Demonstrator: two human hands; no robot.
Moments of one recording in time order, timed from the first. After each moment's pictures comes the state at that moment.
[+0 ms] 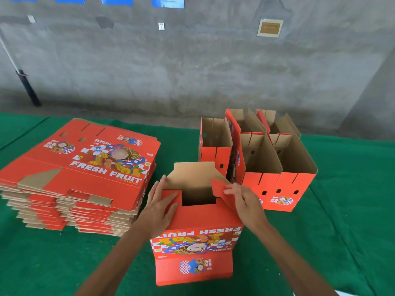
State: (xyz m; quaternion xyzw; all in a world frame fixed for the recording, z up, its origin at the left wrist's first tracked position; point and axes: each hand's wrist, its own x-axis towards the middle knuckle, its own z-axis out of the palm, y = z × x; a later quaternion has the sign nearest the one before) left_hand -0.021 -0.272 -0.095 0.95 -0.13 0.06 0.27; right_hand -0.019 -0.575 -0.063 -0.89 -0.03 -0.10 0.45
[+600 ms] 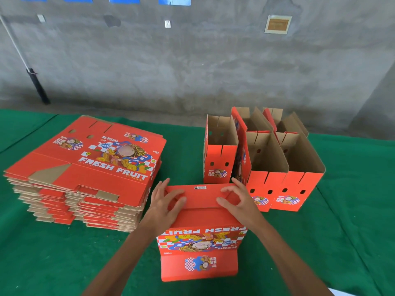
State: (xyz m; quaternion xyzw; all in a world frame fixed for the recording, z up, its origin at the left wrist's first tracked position) left_hand -0.032 -0.275 -0.086 0.92 -0.07 0.04 0.38; right_hand -0.009 -0.565 -0.081 -0.87 -0.06 0.02 0.48
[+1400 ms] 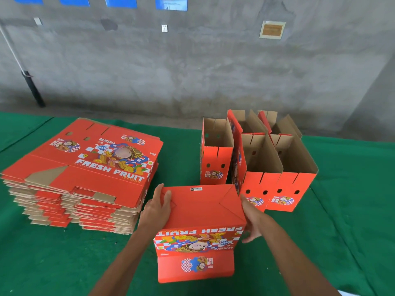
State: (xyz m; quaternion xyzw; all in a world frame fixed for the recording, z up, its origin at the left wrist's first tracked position) left_hand -0.027 -0.285 -0.086 0.92 0.12 0.01 0.38; right_hand 0.001 -0.590 -0.101 -0.68 0.31 0.35 0.57
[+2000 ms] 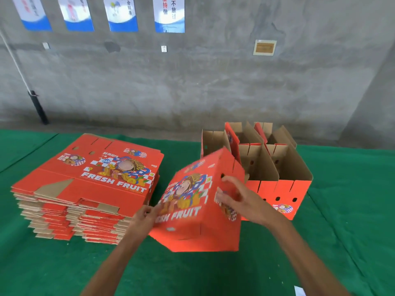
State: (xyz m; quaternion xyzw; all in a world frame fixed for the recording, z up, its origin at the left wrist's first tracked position) left_hand -0.051 -0.254 -0.064 0.82 0.15 -0.04 0.56; right_hand -0.047 -0.580 0.024 -0.89 -0.11 0.06 0.44
